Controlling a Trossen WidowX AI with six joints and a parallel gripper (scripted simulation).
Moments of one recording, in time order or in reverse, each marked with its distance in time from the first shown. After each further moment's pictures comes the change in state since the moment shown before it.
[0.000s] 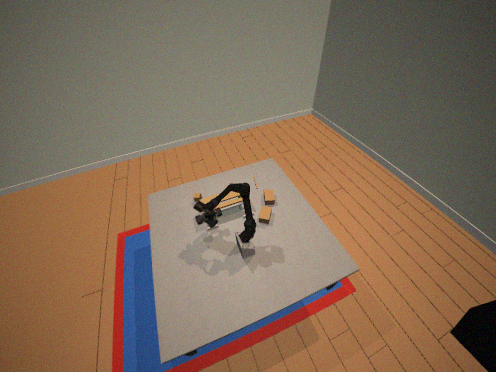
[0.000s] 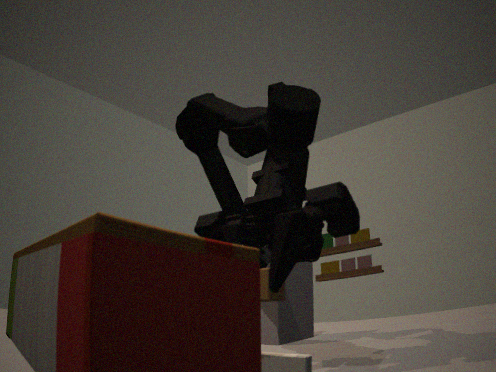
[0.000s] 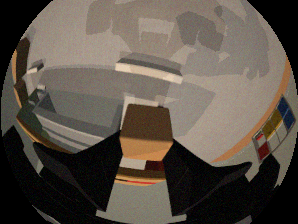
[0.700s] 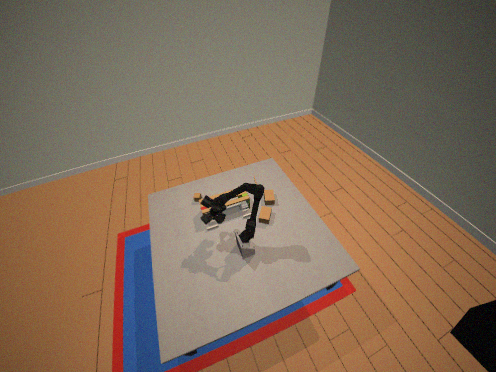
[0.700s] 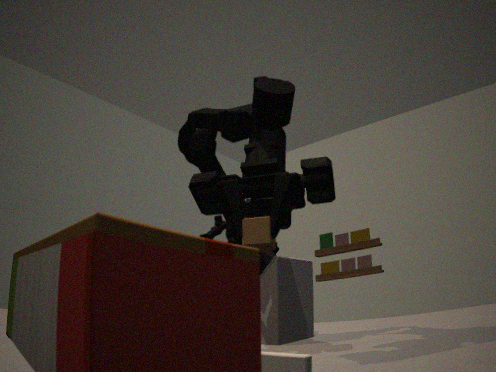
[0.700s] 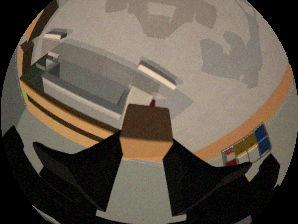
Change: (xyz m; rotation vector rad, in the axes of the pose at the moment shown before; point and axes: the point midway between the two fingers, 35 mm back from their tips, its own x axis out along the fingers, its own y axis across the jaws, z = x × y) arm -0.074 0.027 0.007 -0.315 0.049 -0.153
